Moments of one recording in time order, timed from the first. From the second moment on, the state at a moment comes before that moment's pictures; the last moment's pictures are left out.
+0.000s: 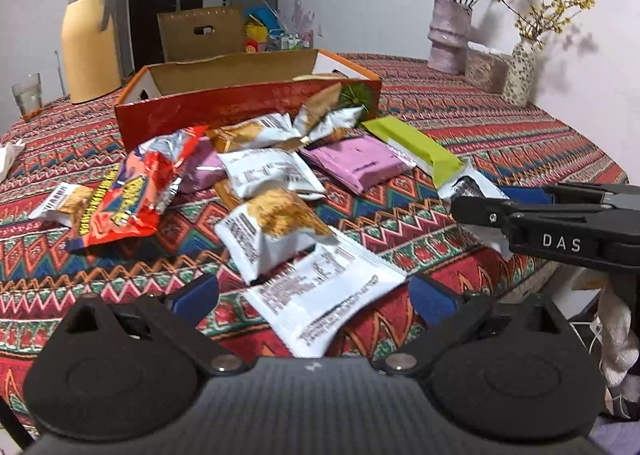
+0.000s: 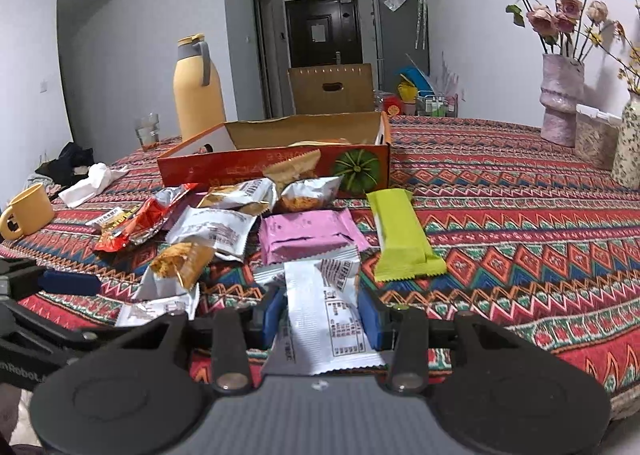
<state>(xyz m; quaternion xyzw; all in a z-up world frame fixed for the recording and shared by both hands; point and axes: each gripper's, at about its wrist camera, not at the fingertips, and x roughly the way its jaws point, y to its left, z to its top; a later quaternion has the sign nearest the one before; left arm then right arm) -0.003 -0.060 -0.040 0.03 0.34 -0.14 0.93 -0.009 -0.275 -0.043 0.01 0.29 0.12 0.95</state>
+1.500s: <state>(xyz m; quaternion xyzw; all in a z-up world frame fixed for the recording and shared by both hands) 0.009 -0.092 -0.049 0.11 0.33 -0.16 0.92 -0.005 -0.287 -0.057 0.04 0.30 0.13 0.94</state>
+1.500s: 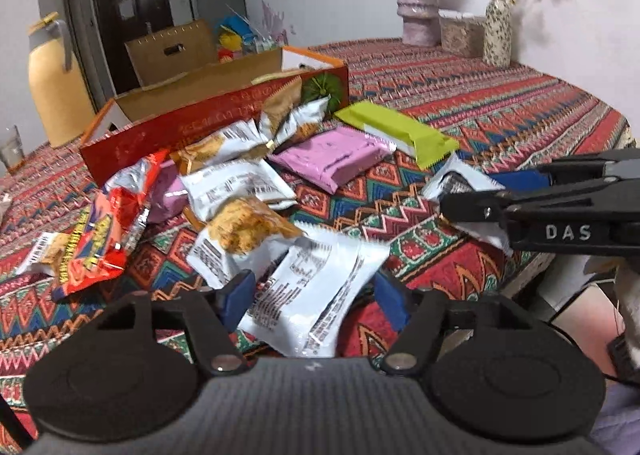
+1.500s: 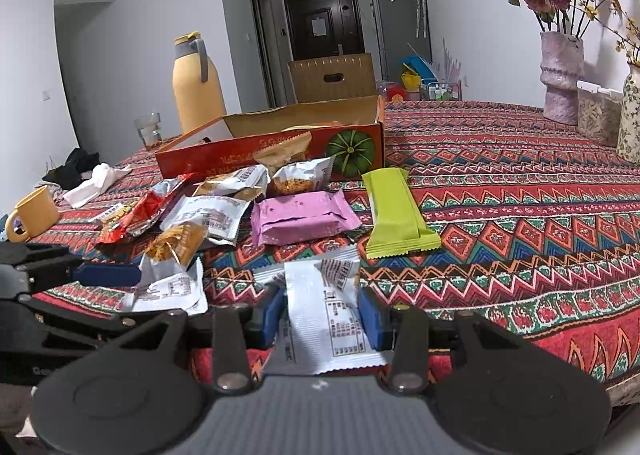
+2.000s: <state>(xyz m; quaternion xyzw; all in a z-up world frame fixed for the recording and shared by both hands) 0.024 -0.071 -0.047 0.02 0.34 -0.17 0.92 -0.001 -0.286 -0.060 0.04 0.31 0.13 0.94</state>
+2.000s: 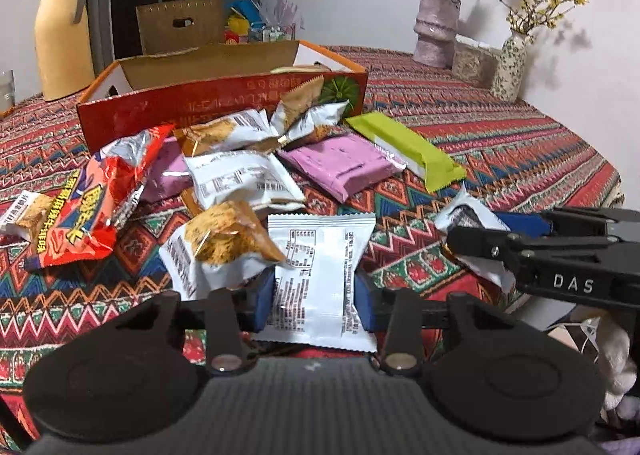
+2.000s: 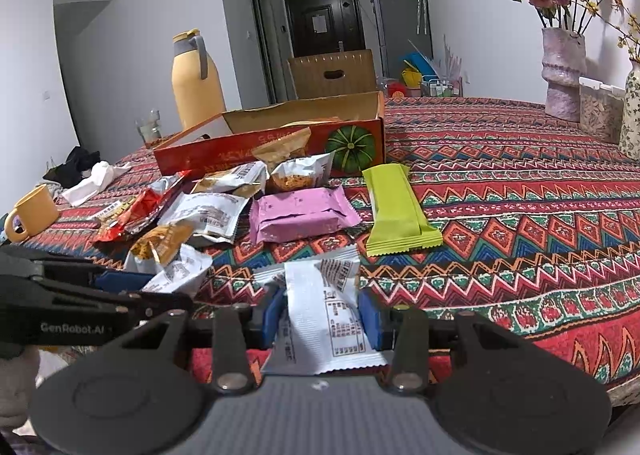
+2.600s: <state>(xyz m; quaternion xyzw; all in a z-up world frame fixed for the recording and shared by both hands) 0.028 -0.082 -0.007 0.02 0.25 -0.17 0.95 0.014 -0.273 -0.041 0.02 0.29 0.13 0.95</state>
